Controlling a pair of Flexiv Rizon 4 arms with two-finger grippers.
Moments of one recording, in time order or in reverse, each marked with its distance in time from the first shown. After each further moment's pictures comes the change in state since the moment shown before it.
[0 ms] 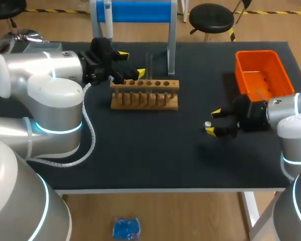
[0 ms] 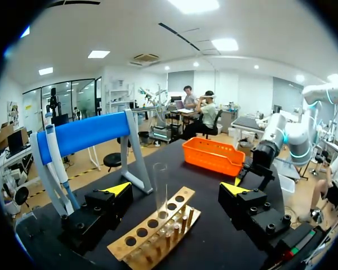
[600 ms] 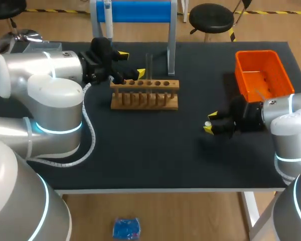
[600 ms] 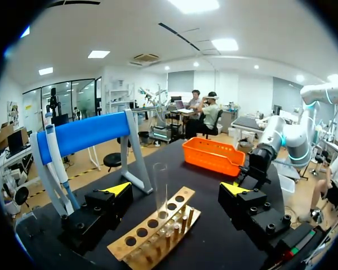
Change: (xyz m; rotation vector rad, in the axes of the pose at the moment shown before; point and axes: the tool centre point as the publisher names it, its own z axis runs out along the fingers) left arm 0.000 0.000 0.000 0.000 0.000 0.000; right arm -0.007 -0.006 0.014 0.007 -0.010 0.015
